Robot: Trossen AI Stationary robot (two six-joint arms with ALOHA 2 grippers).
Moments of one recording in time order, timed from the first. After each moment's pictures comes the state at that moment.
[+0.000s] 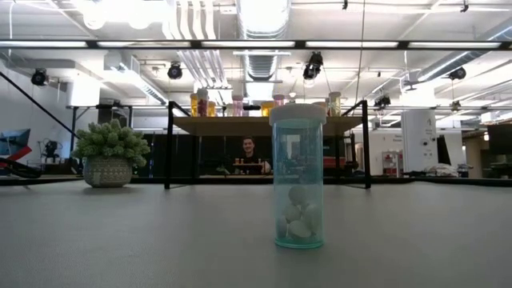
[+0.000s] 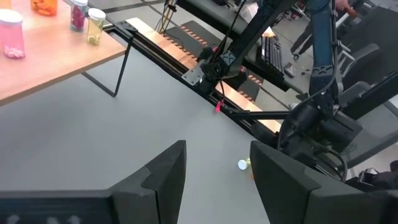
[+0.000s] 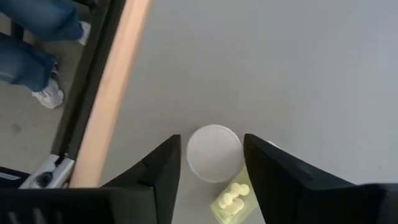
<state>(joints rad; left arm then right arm) -0.38 1.27 1.31 -0.43 -0.55 -0.80 1.14 1.59 0.94 -0.60 0.28 0.81</state>
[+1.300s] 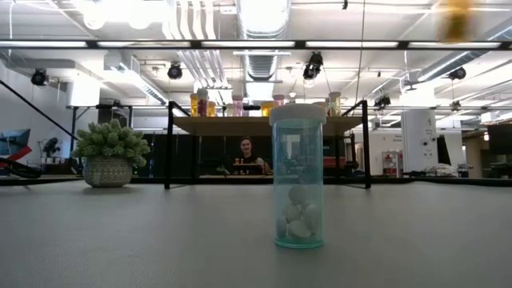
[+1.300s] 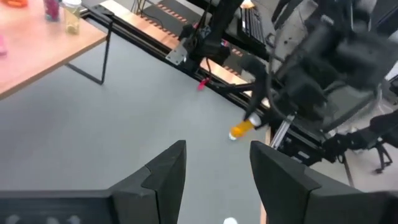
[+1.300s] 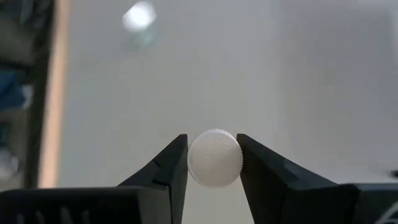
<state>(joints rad) -0.38 1.19 1.31 -0.53 -0.42 -0.72 0.72 1.59 1.45 -1.10 0.34 0.59</state>
